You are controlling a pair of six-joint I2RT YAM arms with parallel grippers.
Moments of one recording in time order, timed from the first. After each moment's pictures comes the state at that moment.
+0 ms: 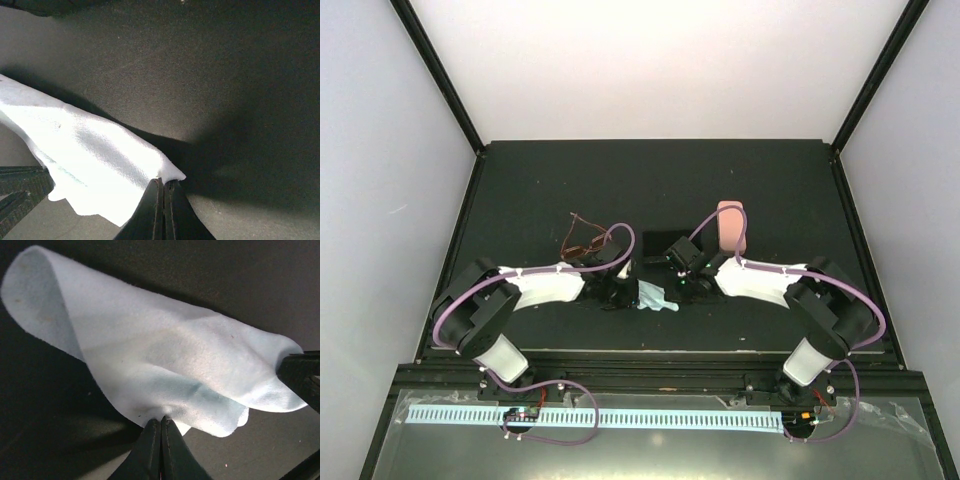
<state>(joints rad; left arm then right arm) -0.73 1.59 0.72 -0.24 0.30 -0.82 0.81 1.64 0.85 -0.39 -0.11 0.86</state>
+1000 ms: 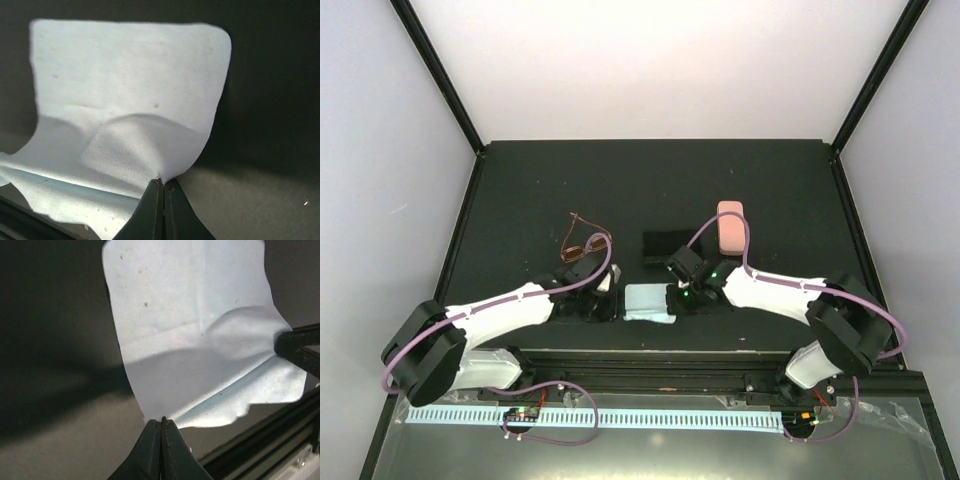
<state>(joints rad) -0.72 1.24 0.60 -0.37 0.29 -0.79 0.85 1.50 0.83 -0.48 -0.13 0.79</state>
